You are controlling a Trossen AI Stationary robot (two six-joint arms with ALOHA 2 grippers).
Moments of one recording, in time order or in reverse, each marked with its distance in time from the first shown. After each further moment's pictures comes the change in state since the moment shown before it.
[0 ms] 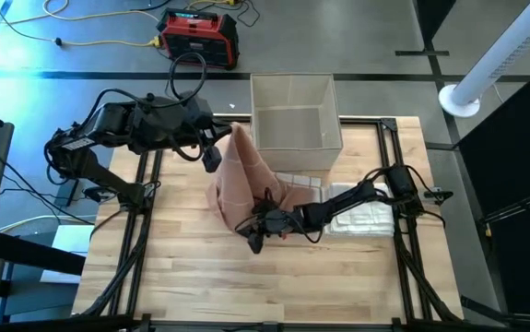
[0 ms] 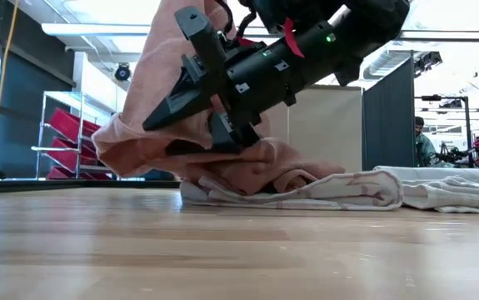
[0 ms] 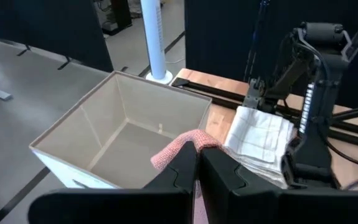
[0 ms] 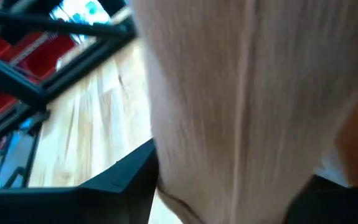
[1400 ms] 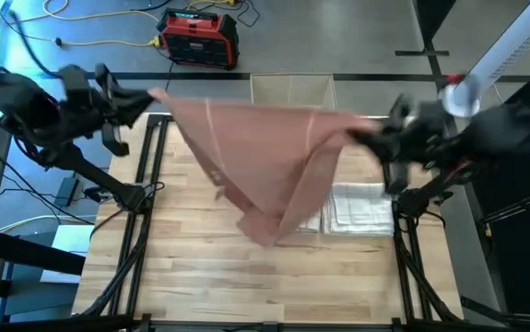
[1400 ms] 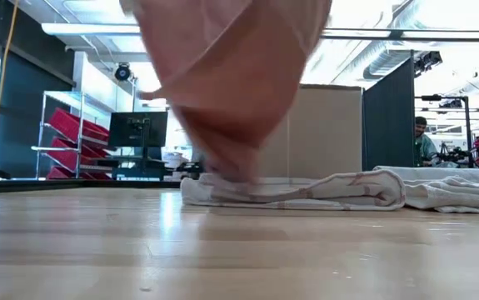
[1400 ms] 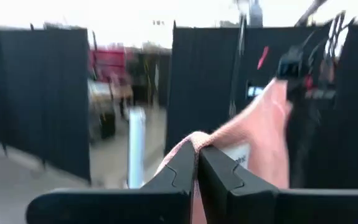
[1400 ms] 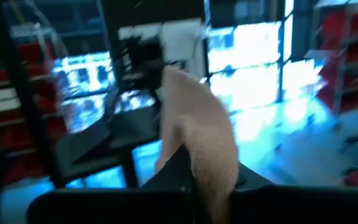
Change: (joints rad) left arm -0.351 -0.272 0.000 0.521 -0.316 0.365; right arm 0.224 -0.619 1.176 -1.187 0.536 -0.675
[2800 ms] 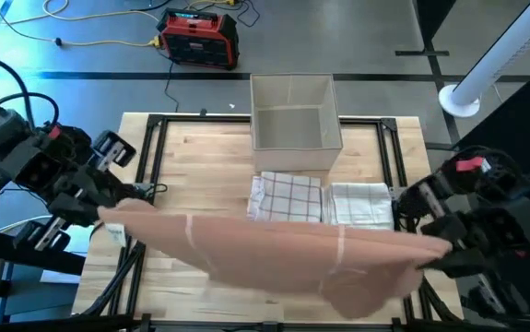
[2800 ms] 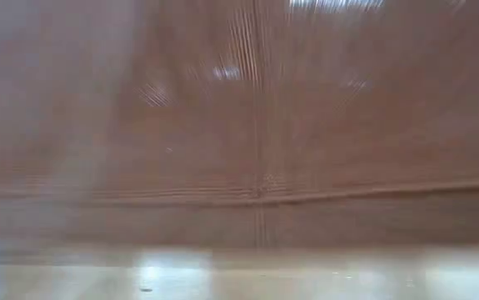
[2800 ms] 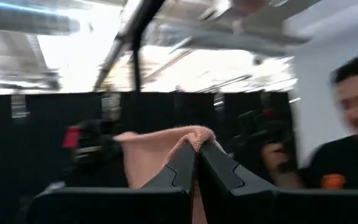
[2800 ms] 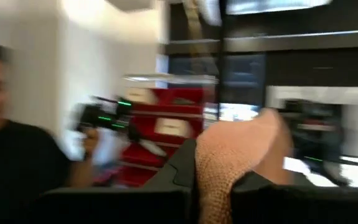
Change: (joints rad) left arm -0.421 0.134 -0.001 0.267 0.396 0.122; right arm 0.501 0.136 -0.010 0.412 -0.049 -0.293
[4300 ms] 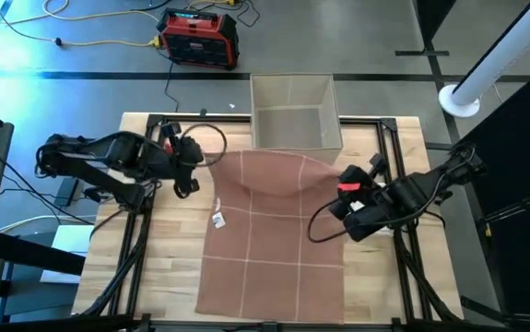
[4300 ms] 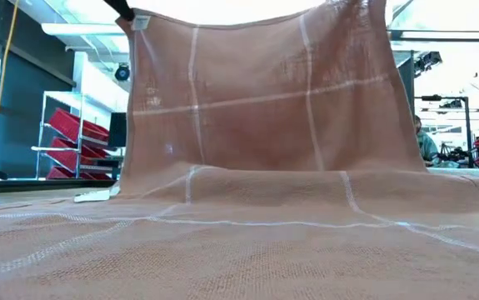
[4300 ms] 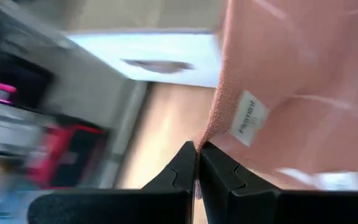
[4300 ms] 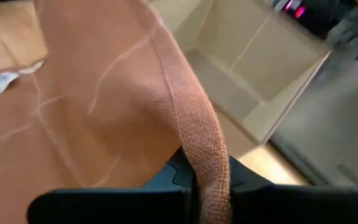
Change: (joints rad) left arm 0.641 -0.083 -0.528 -1.069 -0.145 -0.540; right arm -0.435 -0.168 -0.760 -1.185 0.145 1.337
